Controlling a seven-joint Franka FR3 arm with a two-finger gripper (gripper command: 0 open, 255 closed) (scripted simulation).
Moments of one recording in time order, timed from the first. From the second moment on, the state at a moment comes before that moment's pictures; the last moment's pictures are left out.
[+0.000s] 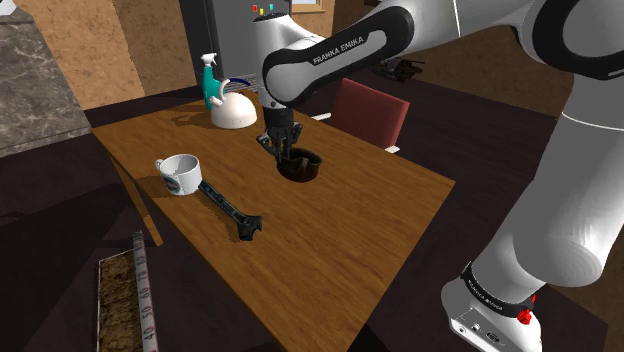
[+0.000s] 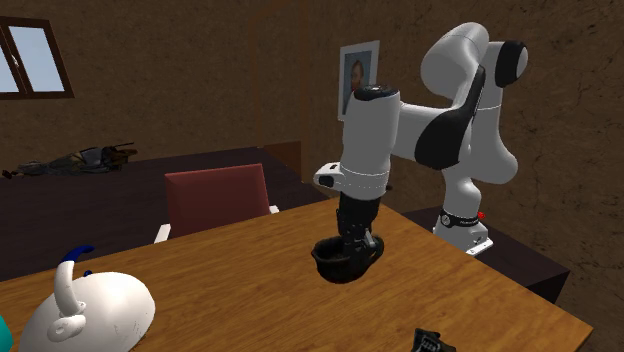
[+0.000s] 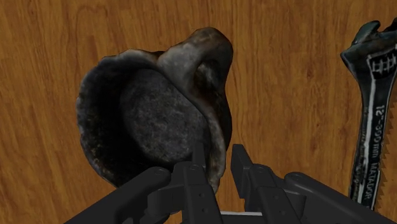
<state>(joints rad) 0.19 0.20 0.21 -1.90 -0.14 2.06 0.44</state>
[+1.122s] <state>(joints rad) 0.19 0.24 0.21 -1.95 -0.16 2.16 0.46</state>
